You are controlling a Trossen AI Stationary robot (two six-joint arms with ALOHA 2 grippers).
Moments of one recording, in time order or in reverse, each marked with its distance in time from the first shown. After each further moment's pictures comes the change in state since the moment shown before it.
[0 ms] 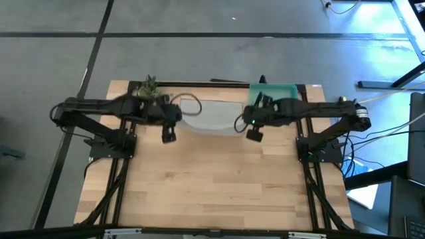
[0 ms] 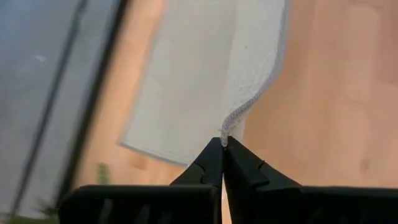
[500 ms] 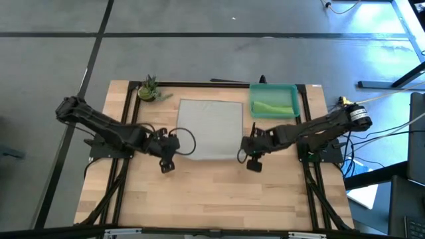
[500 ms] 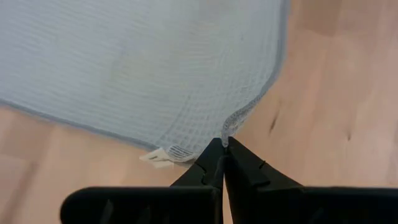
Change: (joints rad) left arm -0.327 0.000 -0.385 0.282 0.071 -0.499; right arm 0.213 0.000 -0.394 0.433 -0.300 0.232
